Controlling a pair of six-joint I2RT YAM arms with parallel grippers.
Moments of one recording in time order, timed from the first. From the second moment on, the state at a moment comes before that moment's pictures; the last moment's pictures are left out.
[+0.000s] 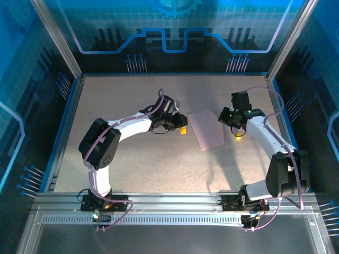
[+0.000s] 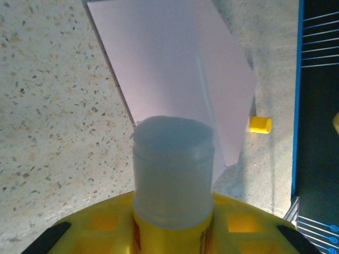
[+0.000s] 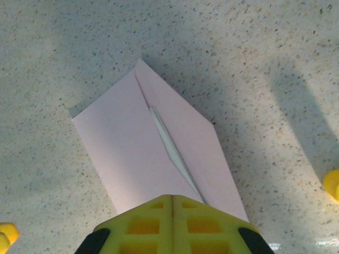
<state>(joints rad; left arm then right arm) -0.57 1.91 1.25 -0.15 0.43 -0.84 0.13 1.42 1.03 -0.57 -0.06 0.55</state>
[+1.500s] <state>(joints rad) -0.60 2.18 1.45 -0.15 0.39 -0.85 0.02 1.74 1.01 -0.40 -0.11 0.47</state>
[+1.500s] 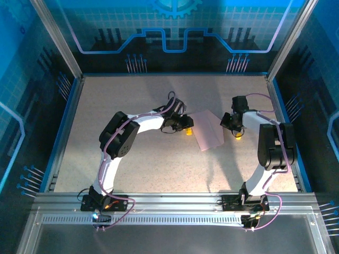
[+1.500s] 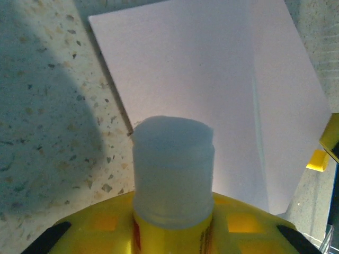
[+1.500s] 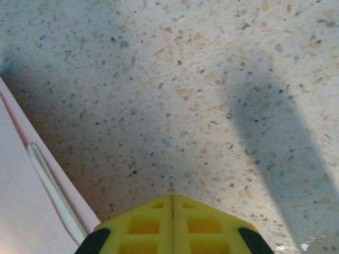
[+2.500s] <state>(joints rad) -0.60 2.23 1.51 -0.14 0.40 -0.85 0.13 1.69 0.87 -0.23 -0.28 0.60</state>
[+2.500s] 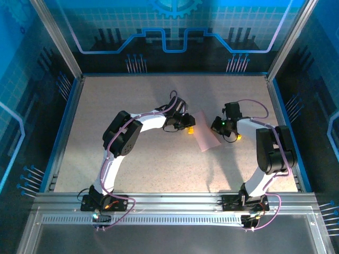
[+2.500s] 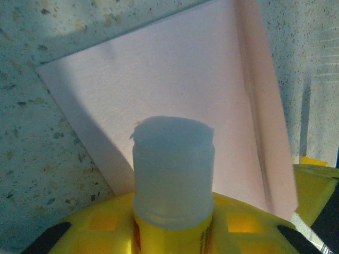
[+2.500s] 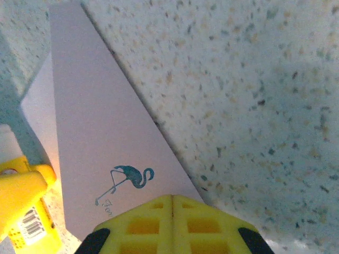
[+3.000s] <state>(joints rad) -0.60 2.24 1.51 -0.13 0.40 -0.85 0.20 1.69 0.82 -0.20 -0.26 0.65</state>
